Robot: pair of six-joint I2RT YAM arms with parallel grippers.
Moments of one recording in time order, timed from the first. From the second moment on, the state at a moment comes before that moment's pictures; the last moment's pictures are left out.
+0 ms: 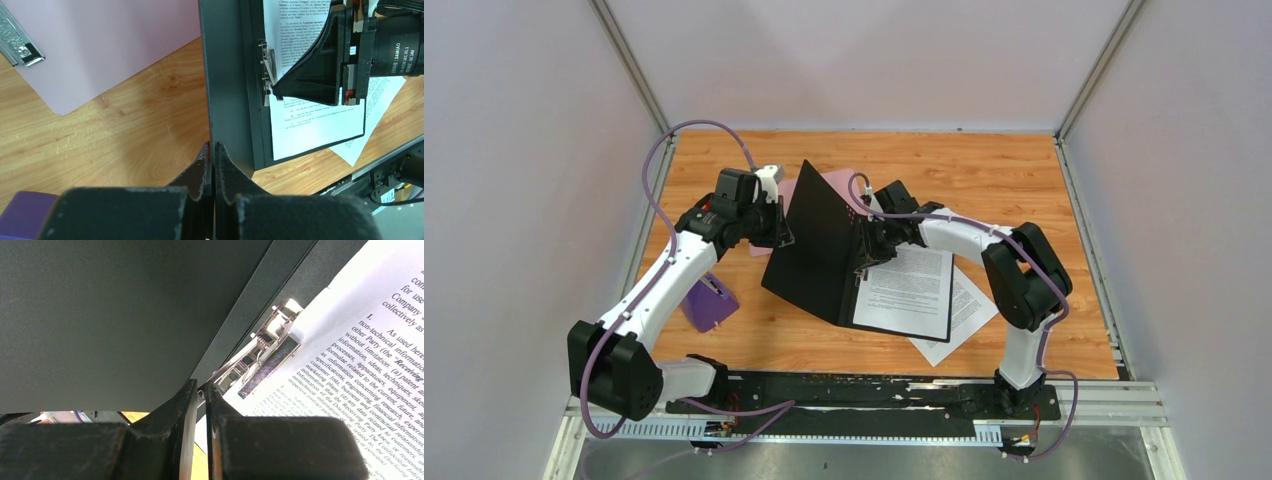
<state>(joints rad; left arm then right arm) -0.33 1.26 1.07 -0.62 0.26 -0.27 0.61 1.88 1.24 -0.36 -0.44 0.48</state>
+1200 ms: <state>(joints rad) -0.33 1.26 1.07 -0.63 0.24 -0.27 0.77 1.82 1.09 -0.24 -0.08 0.46</state>
